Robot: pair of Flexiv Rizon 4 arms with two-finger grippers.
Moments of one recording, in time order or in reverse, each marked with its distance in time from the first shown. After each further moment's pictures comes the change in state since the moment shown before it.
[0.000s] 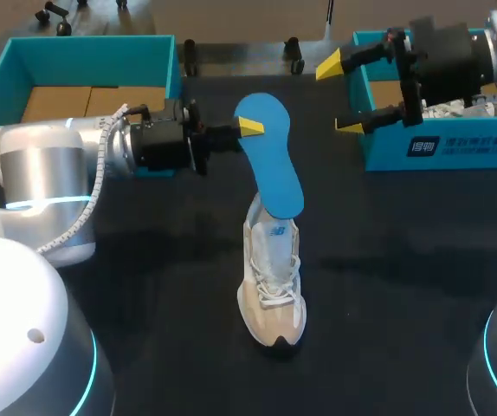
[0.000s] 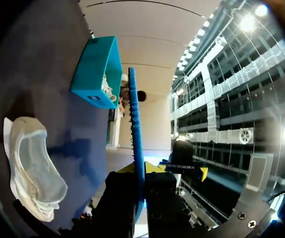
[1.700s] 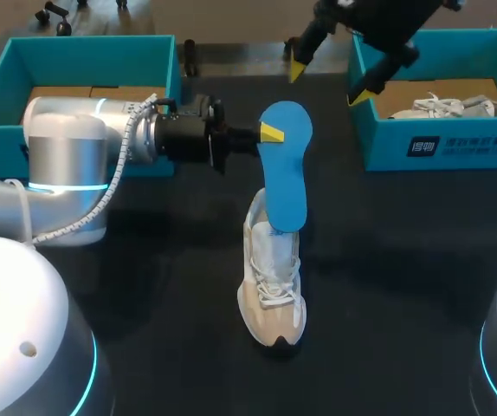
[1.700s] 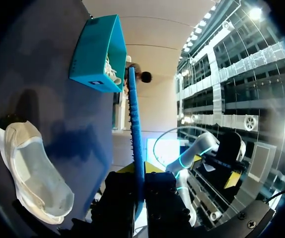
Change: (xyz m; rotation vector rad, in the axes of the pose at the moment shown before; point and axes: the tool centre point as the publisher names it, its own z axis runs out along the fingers) left arm -0.019 -0.004 0.024 -0.162 -0.048 0.050; right arm 0.013 0.005 0.007 0.017 -0.676 -0.093
